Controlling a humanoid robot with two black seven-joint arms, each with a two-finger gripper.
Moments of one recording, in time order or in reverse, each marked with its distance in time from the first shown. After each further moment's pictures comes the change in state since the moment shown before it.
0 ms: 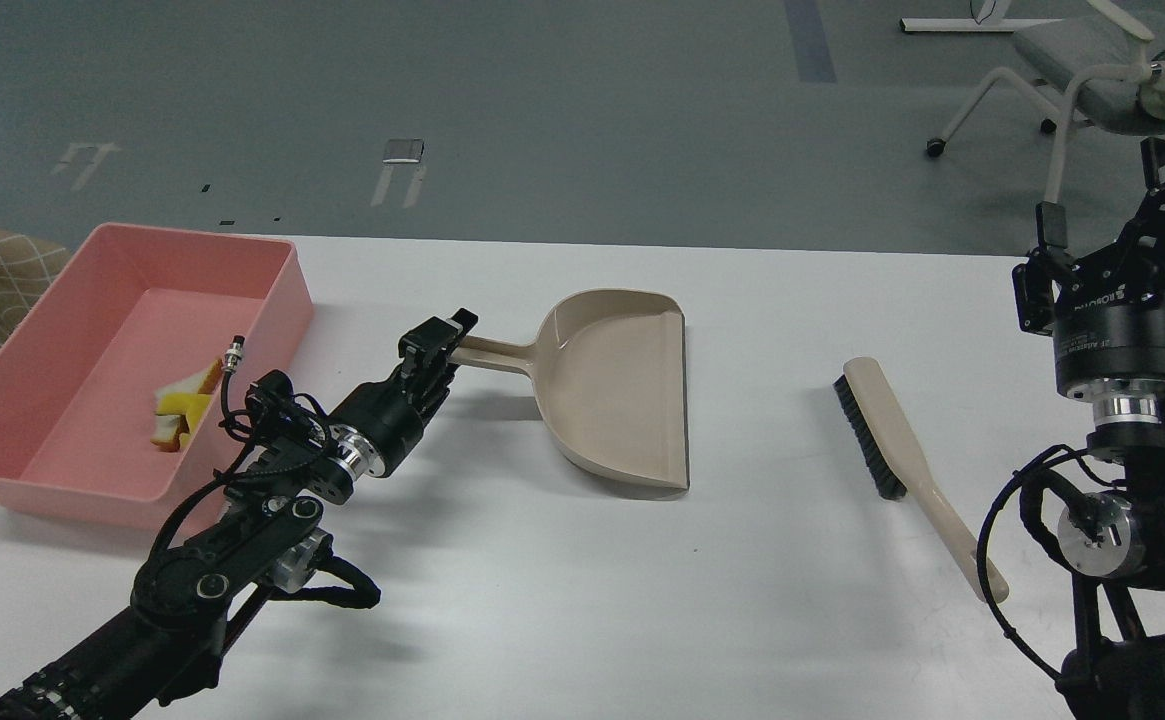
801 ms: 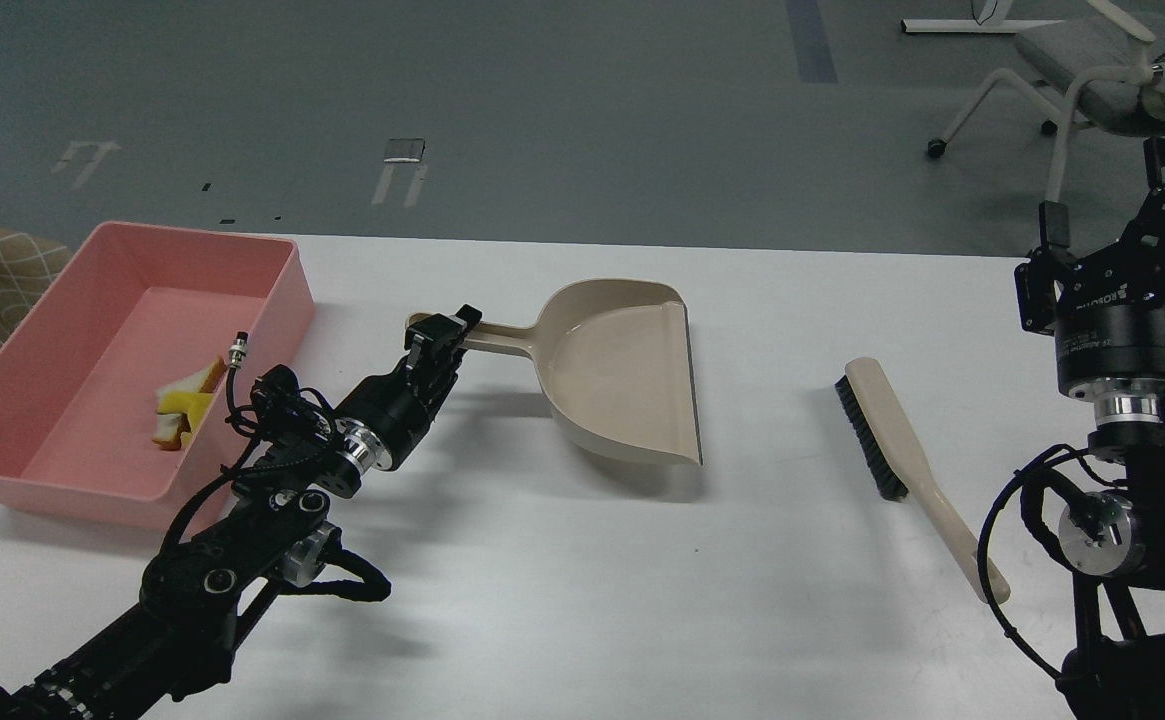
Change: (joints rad) left arm -0.005 -0.031 -0.018 -0.002 -0.002 0.000 -0.002; right arm 0.003 0.000 0.003 -0.006 -0.001 -0.003 0.000
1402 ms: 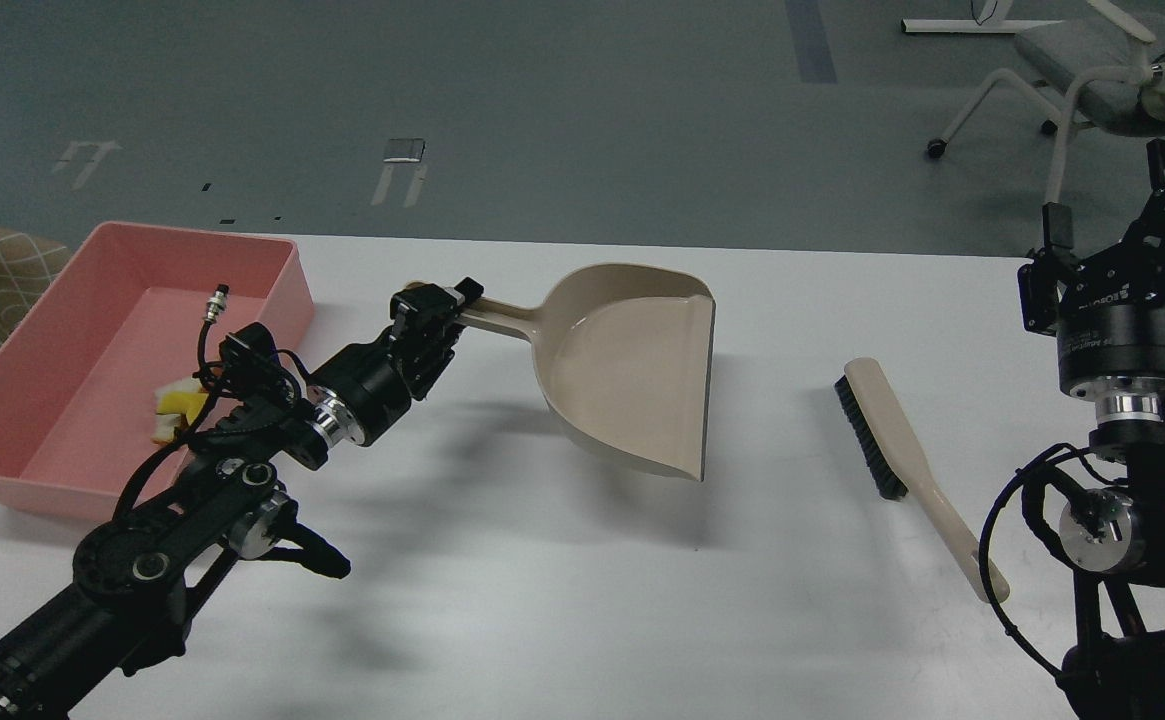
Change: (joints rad) left arm -0.008 0.081 -0.006 -0.156 -0.023 -0.105 0.090; right arm 0.005 0.000 0.007 -0.010 0.000 -0.003 0.002
